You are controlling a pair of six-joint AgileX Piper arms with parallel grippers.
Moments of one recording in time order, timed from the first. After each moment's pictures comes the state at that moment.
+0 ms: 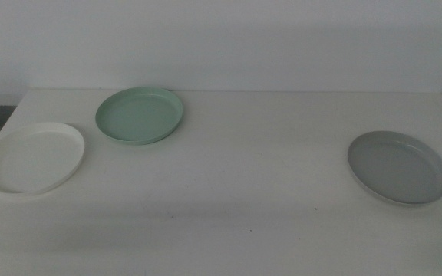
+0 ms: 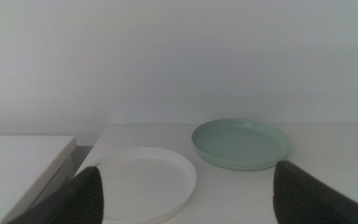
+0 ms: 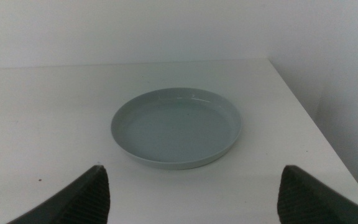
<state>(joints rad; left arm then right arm) 0.00 0.00 0.00 0.08 0.11 -0.10 -0.01 0.00 0.00 -0.09 0.30 0.12</state>
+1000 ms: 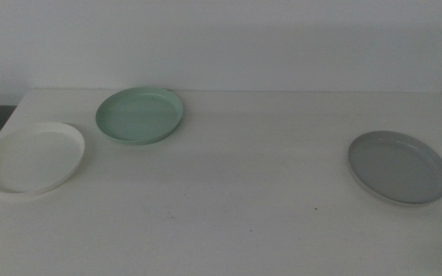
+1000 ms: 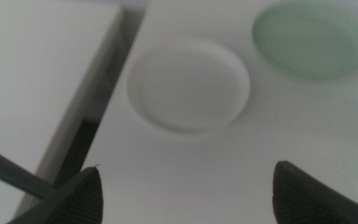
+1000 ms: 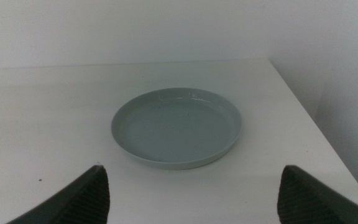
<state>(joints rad) 0.17 0.72 -0.73 0.02 0.75 -0.04 -0.01 0.00 0.00 -0.09 0.30 0.12</state>
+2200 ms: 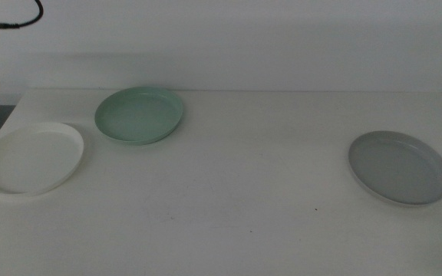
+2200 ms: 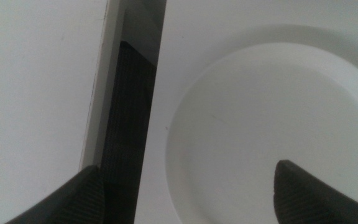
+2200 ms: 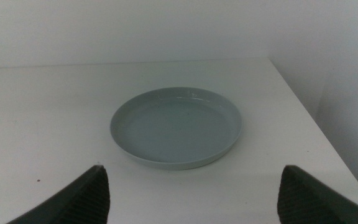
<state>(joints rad) 0.31 1.91 -1.63 0.01 0.97 0.17 -0.01 0.00 0.00 -0.09 0.30 0.12</state>
